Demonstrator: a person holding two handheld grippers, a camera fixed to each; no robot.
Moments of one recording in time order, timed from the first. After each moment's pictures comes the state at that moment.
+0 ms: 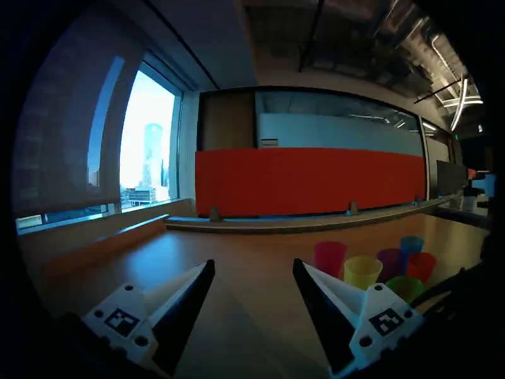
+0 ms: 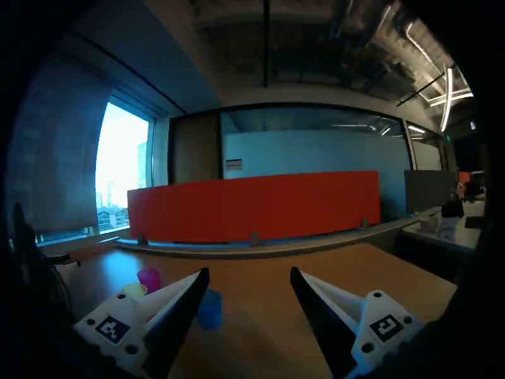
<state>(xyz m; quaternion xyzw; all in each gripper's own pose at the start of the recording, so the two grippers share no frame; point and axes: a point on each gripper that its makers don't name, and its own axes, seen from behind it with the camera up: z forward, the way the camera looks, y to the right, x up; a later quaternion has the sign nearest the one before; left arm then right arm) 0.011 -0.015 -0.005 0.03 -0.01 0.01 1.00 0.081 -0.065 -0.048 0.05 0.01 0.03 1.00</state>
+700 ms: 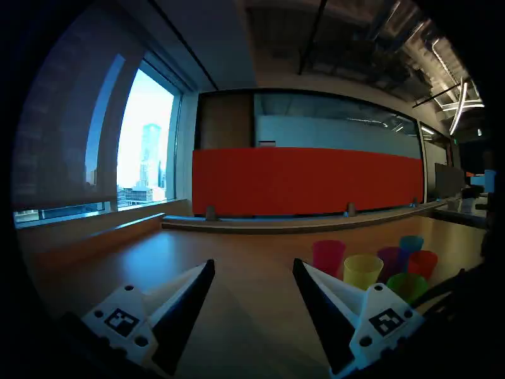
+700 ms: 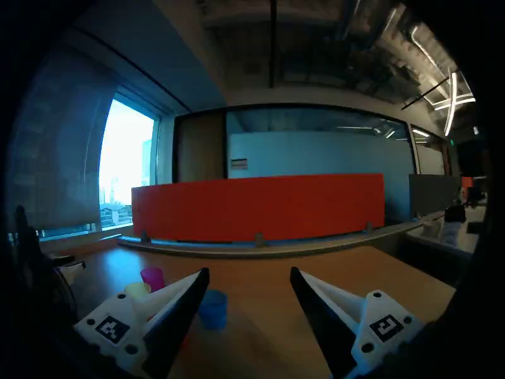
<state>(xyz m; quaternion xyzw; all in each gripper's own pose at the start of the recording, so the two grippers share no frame) 0.001 -0.014 0.002 0.02 0.00 0.00 1.00 0.081 -0.076 -0.046 0.06 0.01 0.02 1.00</state>
